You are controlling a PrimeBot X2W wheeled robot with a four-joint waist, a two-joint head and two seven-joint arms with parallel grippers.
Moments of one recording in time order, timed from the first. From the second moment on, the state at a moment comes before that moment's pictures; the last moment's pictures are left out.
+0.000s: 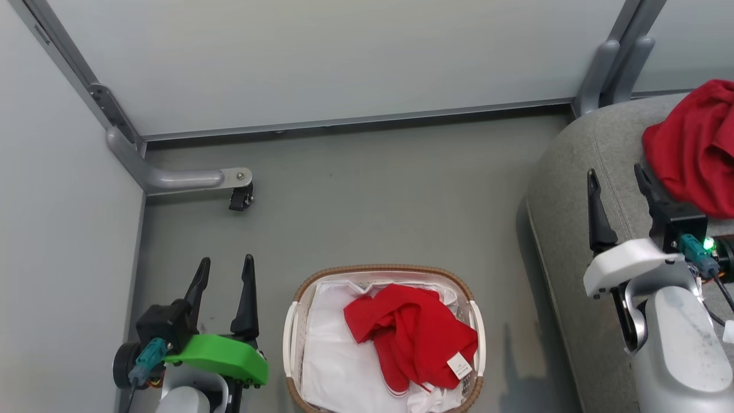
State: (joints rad) left arm -0.16 0.05 -0.16 0.37 -0.31 -0.11 -0.26; right arm -0.40 -0.05 -0.19 0.43 -0.10 0.13 -0.26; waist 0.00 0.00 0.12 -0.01
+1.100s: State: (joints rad) left arm -0.06 0.05 -0.18 0.39 -0.32 -0.10 -0.26; right arm -0.15 -0.05 -0.06 0.39 0.10 0.13 -0.26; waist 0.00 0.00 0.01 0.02
